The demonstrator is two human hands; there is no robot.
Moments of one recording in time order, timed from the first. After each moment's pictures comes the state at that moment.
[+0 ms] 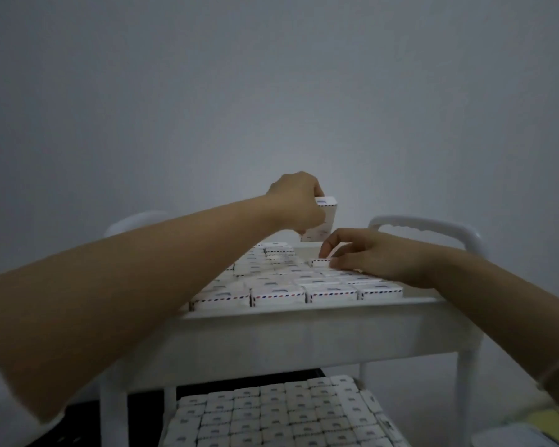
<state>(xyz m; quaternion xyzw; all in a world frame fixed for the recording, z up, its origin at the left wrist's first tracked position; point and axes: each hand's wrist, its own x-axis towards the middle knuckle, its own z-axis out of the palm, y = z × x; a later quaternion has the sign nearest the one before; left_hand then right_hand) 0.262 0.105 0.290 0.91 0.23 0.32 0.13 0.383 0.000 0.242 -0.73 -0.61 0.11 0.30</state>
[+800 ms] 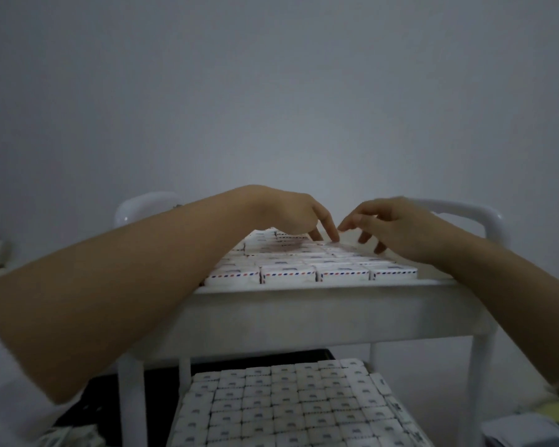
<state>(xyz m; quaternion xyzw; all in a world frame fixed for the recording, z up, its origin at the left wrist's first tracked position) 0.250 0.121 0.276 0.96 0.24 0.05 0.14 0.380 -0.004 0.243 -0.70 -0.62 -0.06 0.35</state>
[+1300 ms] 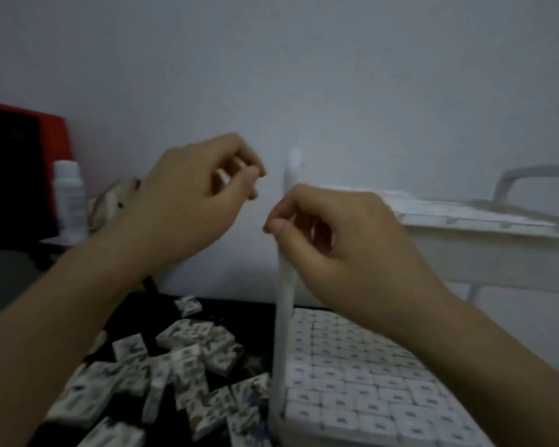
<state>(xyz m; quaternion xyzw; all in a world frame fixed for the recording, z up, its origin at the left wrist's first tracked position) -0.018 0.062 0.207 0.84 0.25 0.49 0.00 0.147 -0.024 0.187 -0.48 -0.76 -0.18 0.40</state>
